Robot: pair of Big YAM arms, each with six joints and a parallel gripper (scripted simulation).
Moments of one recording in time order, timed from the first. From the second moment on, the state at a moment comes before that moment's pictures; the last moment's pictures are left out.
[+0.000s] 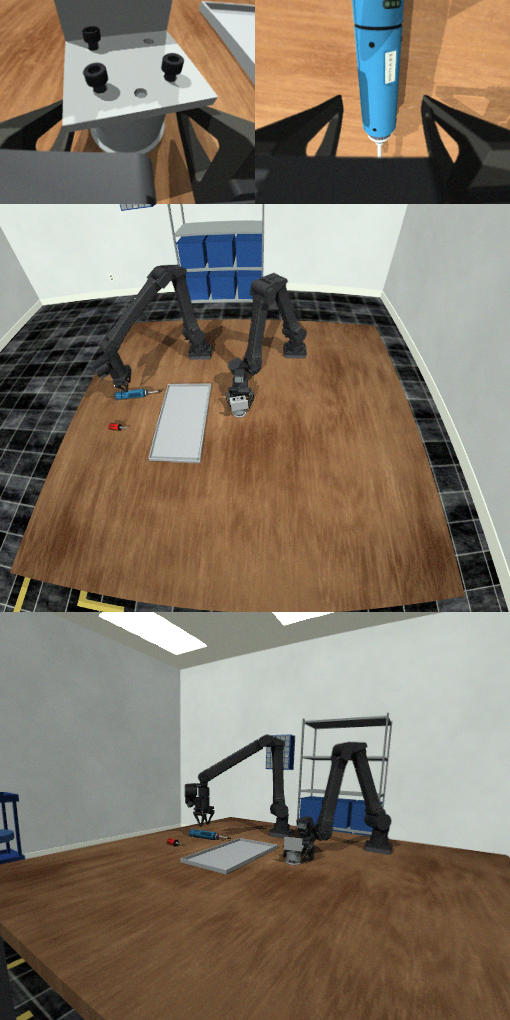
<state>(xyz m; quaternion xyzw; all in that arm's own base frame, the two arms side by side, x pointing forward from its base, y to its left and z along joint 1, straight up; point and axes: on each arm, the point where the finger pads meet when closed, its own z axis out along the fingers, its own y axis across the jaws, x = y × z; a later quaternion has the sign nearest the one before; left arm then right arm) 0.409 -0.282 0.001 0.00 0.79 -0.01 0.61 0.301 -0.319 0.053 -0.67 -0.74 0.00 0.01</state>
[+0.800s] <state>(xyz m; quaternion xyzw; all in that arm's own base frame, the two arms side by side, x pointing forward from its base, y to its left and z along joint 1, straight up) 0.401 -0.281 0.004 0.01 0.79 0.00 0.61 0.301 -0.319 0.053 -0.67 -0.74 0.00 0.01</state>
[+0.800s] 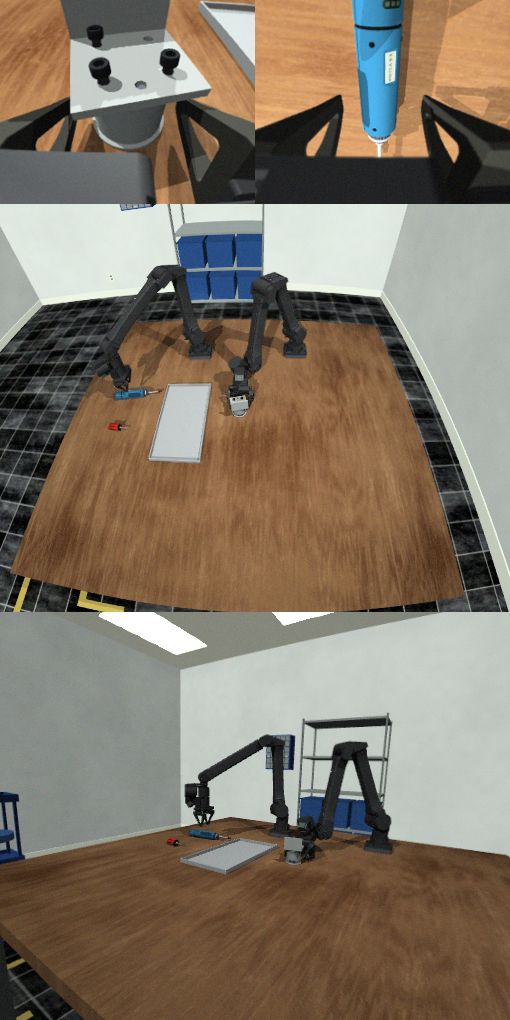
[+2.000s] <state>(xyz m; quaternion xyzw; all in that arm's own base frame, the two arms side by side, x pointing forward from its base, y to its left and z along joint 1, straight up) 0.359 -0.281 0.016 0.01 0.79 0.00 0.61 0.301 -0.319 0.053 -0.67 -0.74 0.00 0.01</state>
